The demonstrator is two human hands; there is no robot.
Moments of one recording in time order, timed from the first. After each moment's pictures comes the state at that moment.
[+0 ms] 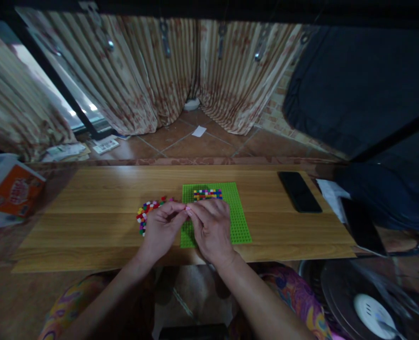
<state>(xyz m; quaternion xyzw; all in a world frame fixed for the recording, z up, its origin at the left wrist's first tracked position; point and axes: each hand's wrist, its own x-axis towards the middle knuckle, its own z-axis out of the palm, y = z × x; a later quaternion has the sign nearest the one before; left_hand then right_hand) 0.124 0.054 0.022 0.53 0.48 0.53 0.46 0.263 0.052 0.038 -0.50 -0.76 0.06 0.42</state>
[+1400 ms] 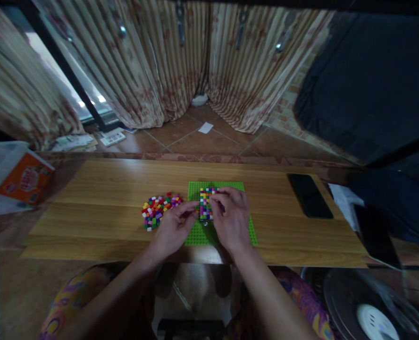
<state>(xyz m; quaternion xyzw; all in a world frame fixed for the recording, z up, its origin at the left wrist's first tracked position) 0.127 0.052 0.019 0.62 0.56 0.40 0.38 0.285 0.074 0.031 -0.56 -0.72 0.07 0.39</state>
